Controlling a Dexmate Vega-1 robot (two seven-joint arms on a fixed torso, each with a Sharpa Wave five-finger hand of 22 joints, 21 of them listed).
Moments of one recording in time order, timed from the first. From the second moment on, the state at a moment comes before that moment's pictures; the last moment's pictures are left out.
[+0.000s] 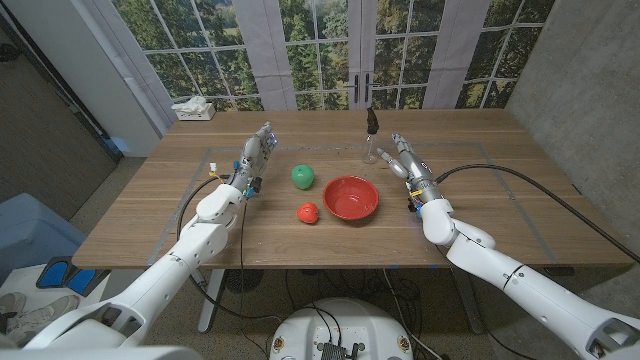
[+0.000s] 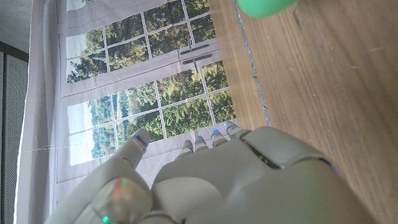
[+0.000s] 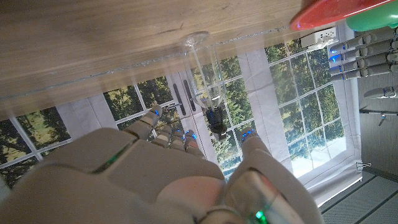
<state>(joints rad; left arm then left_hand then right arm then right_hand) 0.85 0.49 0.37 -1.30 -0.68 -0.36 -0.11 0.08 0.10 0.65 0.08 0.19 -0.17 -0.08 0.18 0.17 -0.17 -0.08 0.18 0.17 -0.17 -0.03 0.17 0.16 -0.17 -0.03 0.20 0.17 -0.91 -0.63 -0.61 -1.61 -0.29 -0.06 -0.49 0.25 0.16 0.38 -0.01 0.20 -0.08 0.02 0.18 0.18 -0.12 -0.03 0.18 0.19 -0.16 -0.03 0.20 0.21 0.10 -0.03 0.19 0.17</state>
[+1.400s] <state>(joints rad) 0.86 0.50 0.37 -1.33 -0.67 -0.35 -0.10 0.08 0.10 0.64 0.06 0.19 -0.18 -0.07 0.18 0.17 -0.17 -0.08 0.18 0.17 -0.17 -0.03 0.17 0.16 -0.17 -0.03 0.20 0.17 -0.77 -0.51 -0.67 -1.37 -0.23 0.10 -0.52 0.33 0.15 0.41 -0.09 0.20 -0.10 0.02 0.18 0.18 -0.13 -0.03 0.19 0.19 -0.16 -0.03 0.20 0.20 0.12 -0.04 0.19 0.17</state>
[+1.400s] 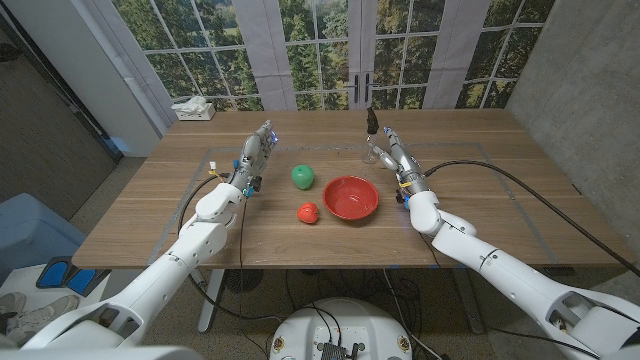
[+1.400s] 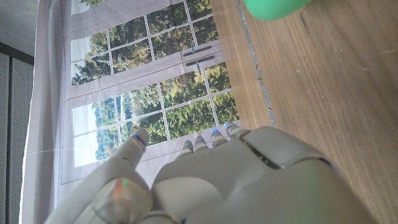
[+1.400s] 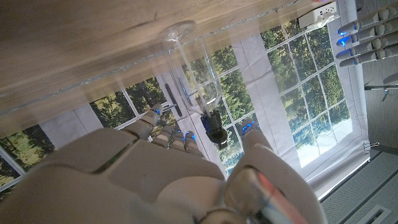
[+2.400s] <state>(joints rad) 0.87 0.50 0.38 -1.35 -0.67 -0.35 -0.09 0.09 0.11 0.65 0.06 0.19 -0.17 -0.07 0.18 0.17 -0.17 -0.08 0.18 0.17 -0.17 -0.03 0.17 0.16 -0.17 -0.03 0.20 0.17 -0.68 -0.43 -0.70 -1.19 -0.19 0.23 -0.53 0.36 0.13 0.42 -0.12 0.19 -0.09 0.02 0.19 0.18 -0.13 -0.03 0.19 0.19 -0.16 -0.03 0.20 0.20 0.13 -0.03 0.19 0.17</state>
